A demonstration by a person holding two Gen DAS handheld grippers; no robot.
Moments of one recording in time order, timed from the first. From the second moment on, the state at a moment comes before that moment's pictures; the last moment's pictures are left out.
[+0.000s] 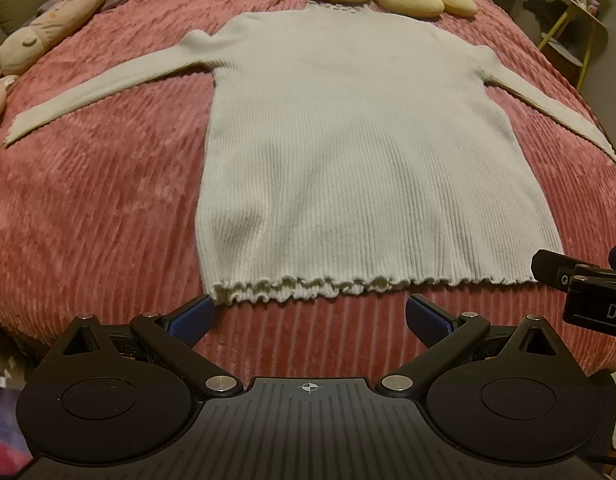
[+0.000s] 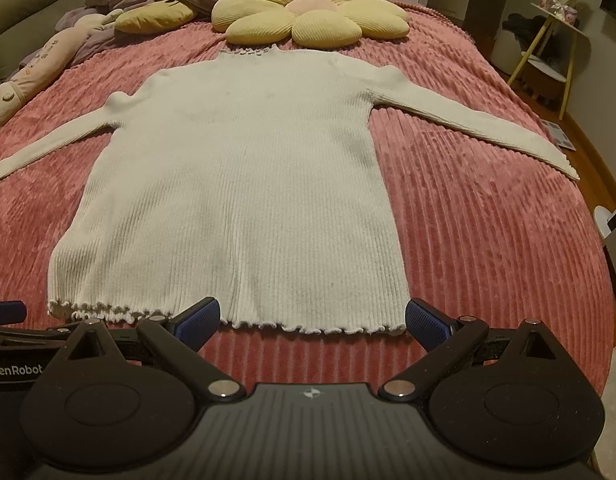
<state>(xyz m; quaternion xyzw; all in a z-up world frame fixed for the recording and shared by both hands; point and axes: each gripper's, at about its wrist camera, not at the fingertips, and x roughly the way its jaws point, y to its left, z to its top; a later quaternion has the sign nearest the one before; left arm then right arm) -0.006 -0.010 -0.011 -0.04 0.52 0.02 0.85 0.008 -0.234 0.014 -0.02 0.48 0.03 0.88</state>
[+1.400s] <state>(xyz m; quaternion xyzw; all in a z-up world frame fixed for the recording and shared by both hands) -0.003 -0.016 -0.012 -0.04 0.53 0.02 0.85 0.009 -0.236 0.015 -0.01 0.48 0.05 0.88</state>
